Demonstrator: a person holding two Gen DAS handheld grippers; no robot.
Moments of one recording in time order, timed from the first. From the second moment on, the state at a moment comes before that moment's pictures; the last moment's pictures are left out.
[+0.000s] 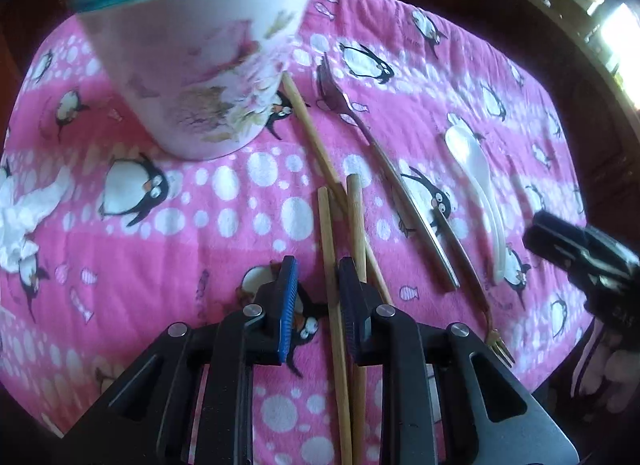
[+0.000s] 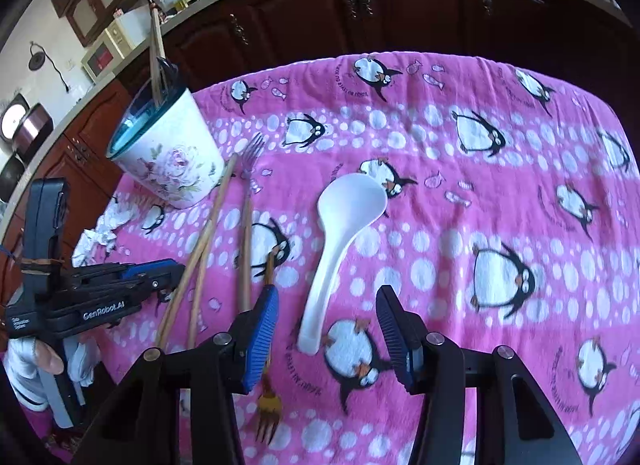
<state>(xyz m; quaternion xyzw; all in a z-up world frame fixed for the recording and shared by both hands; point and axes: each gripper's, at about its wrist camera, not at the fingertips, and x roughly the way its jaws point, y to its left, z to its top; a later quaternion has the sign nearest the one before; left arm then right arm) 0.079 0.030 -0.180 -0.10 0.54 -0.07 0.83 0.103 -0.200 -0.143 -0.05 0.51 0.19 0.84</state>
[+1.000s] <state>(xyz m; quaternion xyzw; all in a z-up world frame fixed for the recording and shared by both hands) 0.106 0.038 -0.184 -0.13 0.55 -0.08 0.82 0.168 -0.205 -0.179 0.04 0.57 0.28 0.77</state>
